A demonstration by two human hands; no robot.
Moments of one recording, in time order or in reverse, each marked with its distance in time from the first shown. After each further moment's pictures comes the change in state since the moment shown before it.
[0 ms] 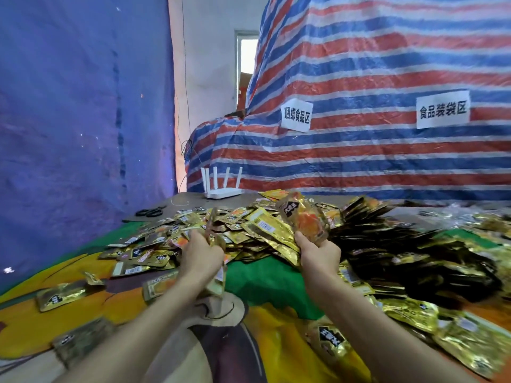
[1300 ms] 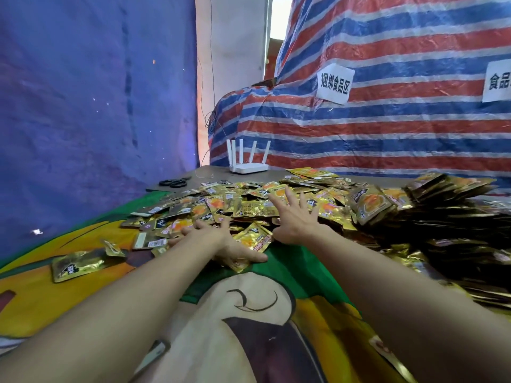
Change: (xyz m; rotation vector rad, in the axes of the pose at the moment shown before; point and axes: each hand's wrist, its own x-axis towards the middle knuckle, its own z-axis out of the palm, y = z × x) left_hand 0.095 -0.055 0.005 0.926 -0.485 -0.193; right_hand 0.076 0.050 0.128 -1.468 -0.642 -0.555
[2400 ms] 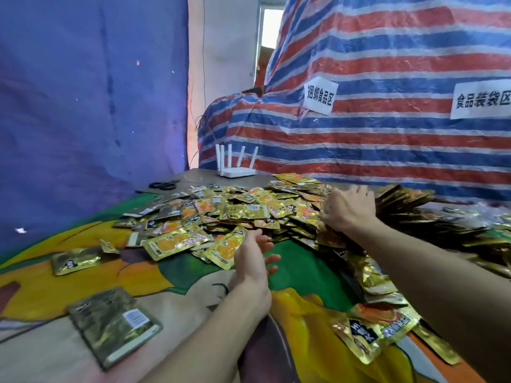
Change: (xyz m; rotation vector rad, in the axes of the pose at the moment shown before) left_hand -0.117 0.077 0.055 -1.963 0.028 0.100; right_hand -0.074 0.088 -0.088 -0.328 0.310 0.329
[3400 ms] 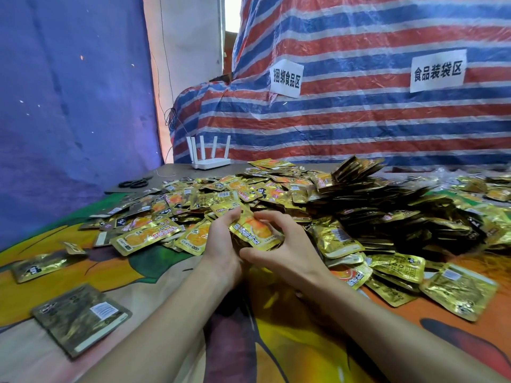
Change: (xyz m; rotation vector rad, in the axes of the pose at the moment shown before) left_hand -0.009 0.008 0.004 -0.181 -0.419 -0.350; right_hand -0.154 -0.030 -0.001 1.292 -0.108 -0.196
